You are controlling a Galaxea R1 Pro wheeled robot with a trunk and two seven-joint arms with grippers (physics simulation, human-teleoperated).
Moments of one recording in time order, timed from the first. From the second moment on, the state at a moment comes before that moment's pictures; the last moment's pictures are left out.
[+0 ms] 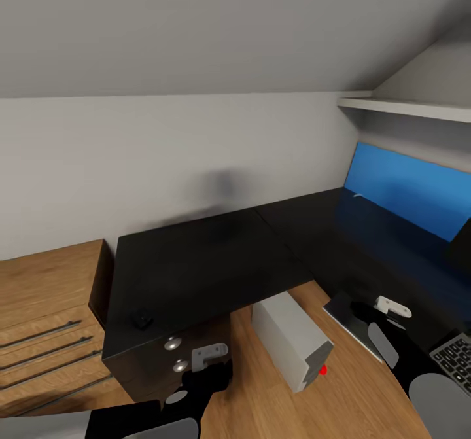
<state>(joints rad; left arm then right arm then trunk) -0.69 0.24 -1.53 -1.33 1.52 -0.26 0.92 -0.66 -0.26 0.03 -0.58 -0.54 0.12 -0.27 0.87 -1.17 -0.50</state>
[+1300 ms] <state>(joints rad) -0.69 0.24 -1.54 -1.29 1.52 -0.26 0.92 -0.43 -0.27 -0.04 -1.18 -0.59 0.47 -0.28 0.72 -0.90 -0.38</state>
